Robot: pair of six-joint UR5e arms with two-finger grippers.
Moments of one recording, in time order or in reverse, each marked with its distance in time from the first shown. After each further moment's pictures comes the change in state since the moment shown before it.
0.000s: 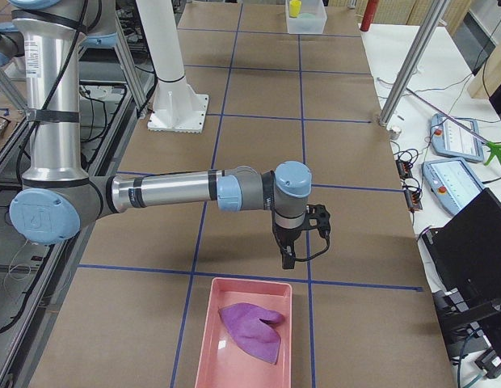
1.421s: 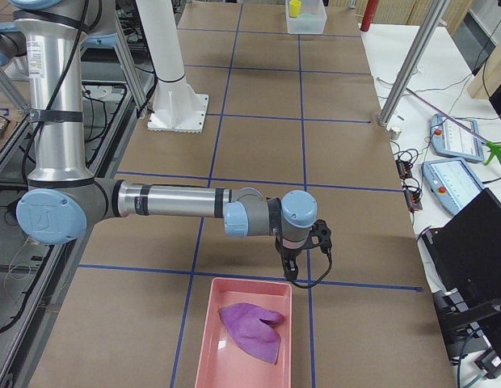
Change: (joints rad) left arm 0.006 -0.046 -0.004 0.139 0.072 -0.003; right arm -0.032 0.048 -0.186 0.150 0.122 -0.041
